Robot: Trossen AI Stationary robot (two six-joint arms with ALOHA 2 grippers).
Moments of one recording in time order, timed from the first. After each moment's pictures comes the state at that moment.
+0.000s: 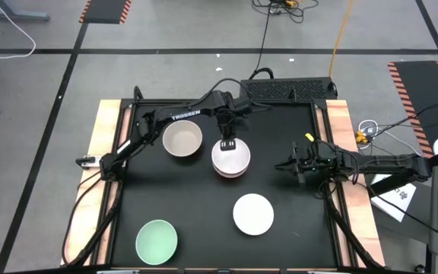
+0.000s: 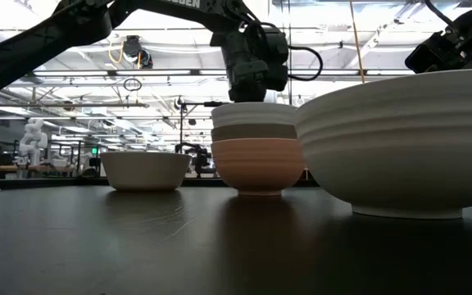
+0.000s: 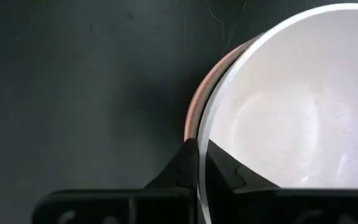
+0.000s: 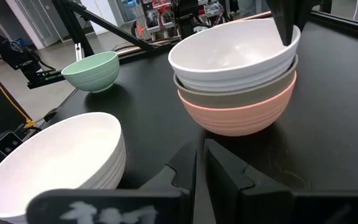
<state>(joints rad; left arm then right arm) 0.32 2.37 2.34 -1.32 0.22 0.28 -0.11 0.28 0.01 0.04 -0.19 0.23</state>
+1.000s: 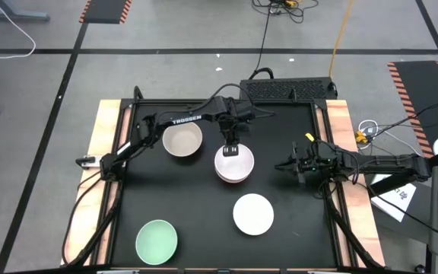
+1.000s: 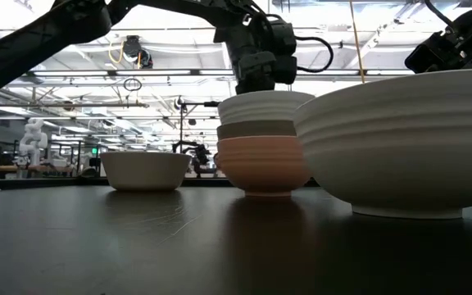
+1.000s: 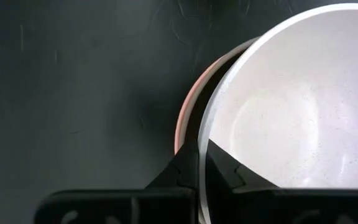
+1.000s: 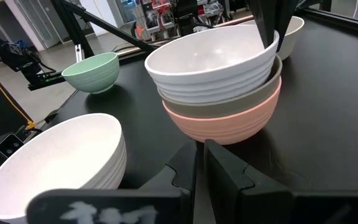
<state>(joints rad) 0.27 2.37 2.34 -1.27 0.25 0.28 -0.11 0.28 0.01 0.04 -0.19 0.24</state>
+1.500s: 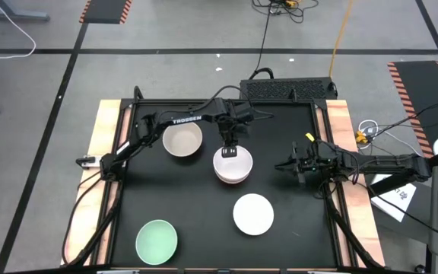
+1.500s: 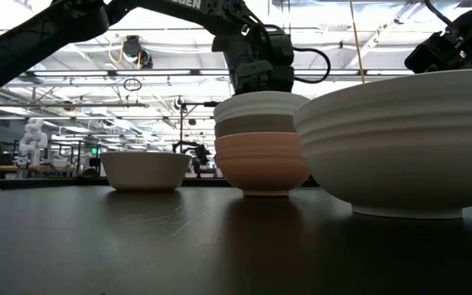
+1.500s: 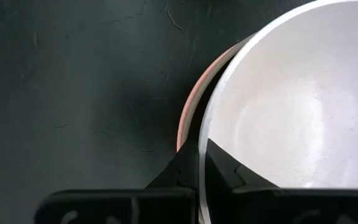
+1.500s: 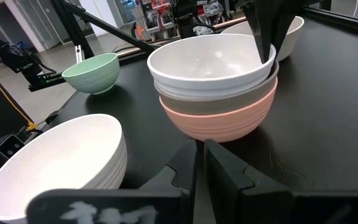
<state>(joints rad) 0.28 2.36 2.24 -1.23 0.28 0.28 -0.11 0.28 0.01 0.04 -0.18 0.25</state>
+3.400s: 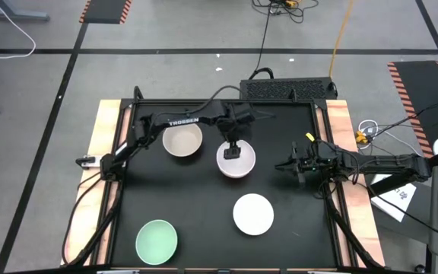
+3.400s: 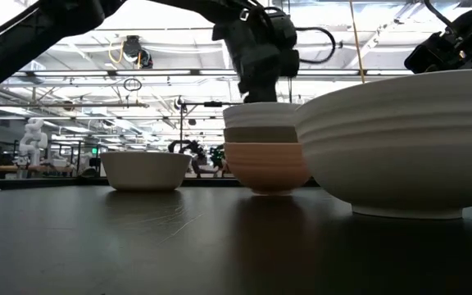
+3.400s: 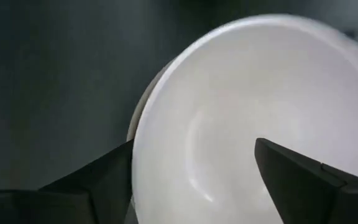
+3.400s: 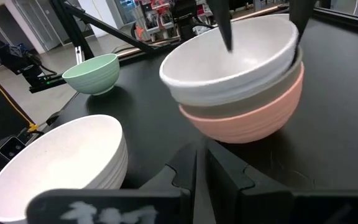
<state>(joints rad) 0.25 2.30 2.23 -1.15 0.28 0.26 -0.11 0.28 0.01 0.04 -0.18 0.26</state>
